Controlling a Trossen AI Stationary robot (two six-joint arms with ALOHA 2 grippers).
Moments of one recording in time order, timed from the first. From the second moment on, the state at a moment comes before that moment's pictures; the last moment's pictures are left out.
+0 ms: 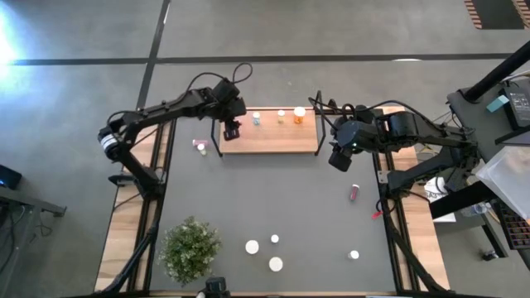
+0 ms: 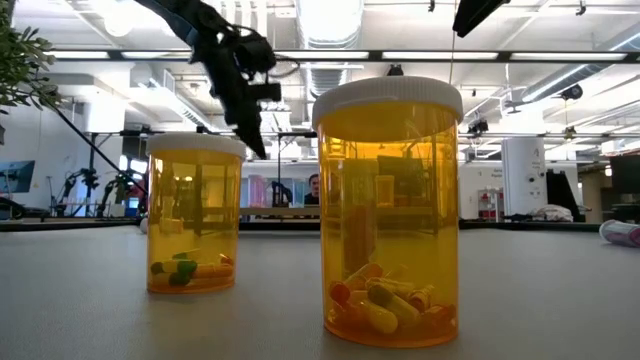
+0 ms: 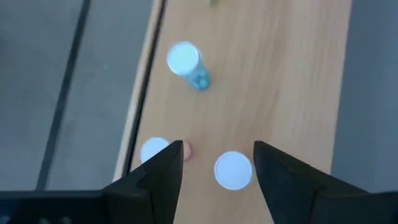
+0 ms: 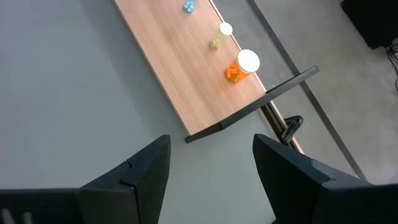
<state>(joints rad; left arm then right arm) 0.63 1.58 1.32 -0.68 -0.01 0.49 0.00 1.20 1.60 -1.37 0.47 0.29</state>
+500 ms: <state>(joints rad) 0.47 1.39 1.31 -0.67 -0.01 0.18 0.00 1.20 1.60 -1.37 0.47 0.29</state>
